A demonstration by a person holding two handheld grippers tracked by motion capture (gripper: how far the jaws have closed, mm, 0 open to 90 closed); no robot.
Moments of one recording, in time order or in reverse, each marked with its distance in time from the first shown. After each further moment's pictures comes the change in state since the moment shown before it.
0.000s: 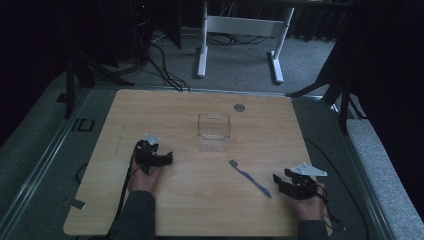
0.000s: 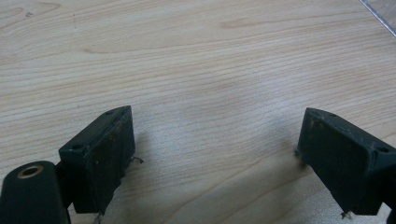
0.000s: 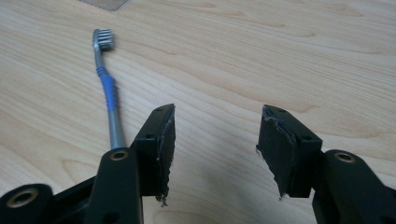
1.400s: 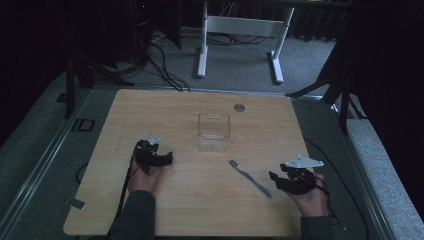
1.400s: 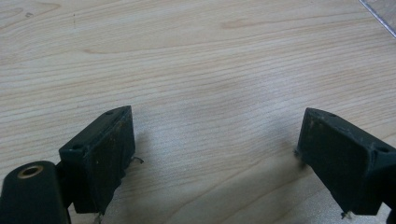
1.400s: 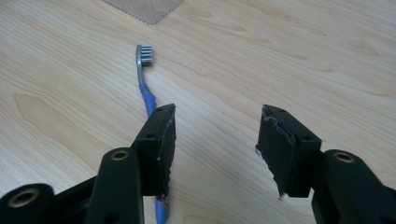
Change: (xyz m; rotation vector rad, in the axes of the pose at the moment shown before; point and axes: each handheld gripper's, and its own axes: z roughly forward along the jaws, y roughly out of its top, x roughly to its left) left arm 0.000 0.000 0.000 0.001 0.000 0.001; right arm 0.018 0.040 -0.020 0.054 0.050 -0.110
